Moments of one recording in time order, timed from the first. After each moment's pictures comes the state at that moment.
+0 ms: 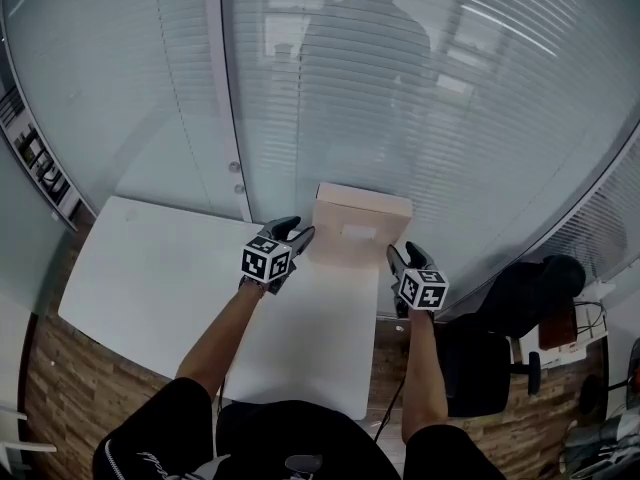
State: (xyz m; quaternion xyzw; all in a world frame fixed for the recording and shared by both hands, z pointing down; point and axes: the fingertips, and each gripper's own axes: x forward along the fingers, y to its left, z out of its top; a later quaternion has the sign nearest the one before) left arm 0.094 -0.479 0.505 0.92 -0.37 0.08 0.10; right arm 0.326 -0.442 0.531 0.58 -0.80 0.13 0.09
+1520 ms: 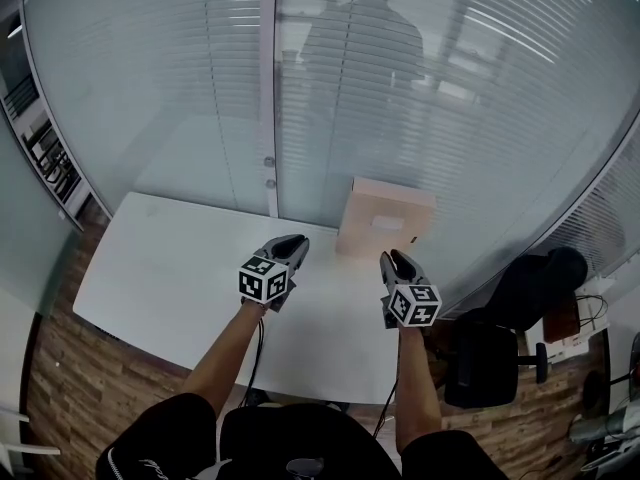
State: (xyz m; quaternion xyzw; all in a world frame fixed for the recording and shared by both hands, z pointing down) left arm -0.002 -0.392 0.492 0.92 -0.38 0.03 0.11; right arm 0.199 -0.362 0.499 0.57 -0.82 0.10 0.04
